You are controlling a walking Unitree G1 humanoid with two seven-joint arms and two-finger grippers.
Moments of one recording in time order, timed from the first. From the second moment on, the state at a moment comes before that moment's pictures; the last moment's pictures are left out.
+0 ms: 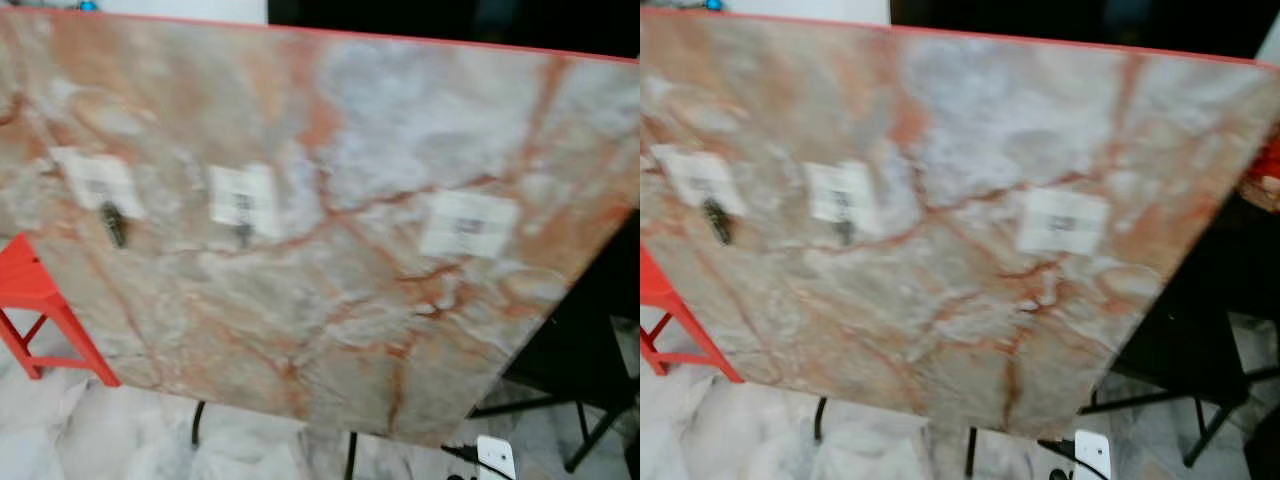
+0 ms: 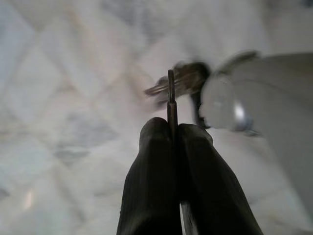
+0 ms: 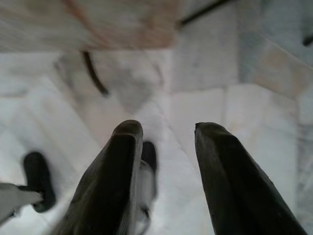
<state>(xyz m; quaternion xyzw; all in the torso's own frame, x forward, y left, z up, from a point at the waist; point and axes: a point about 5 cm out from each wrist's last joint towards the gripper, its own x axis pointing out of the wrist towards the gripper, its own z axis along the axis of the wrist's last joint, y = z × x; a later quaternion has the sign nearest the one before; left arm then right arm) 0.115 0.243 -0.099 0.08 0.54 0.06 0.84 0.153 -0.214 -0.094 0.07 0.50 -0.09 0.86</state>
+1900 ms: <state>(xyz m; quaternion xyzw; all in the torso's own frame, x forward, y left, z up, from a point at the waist) 0.248 0.260 0.001 0.16 0.20 0.11 0.96 0.152 -0.212 -0.095 0.07 0.51 -0.07 0.86</state>
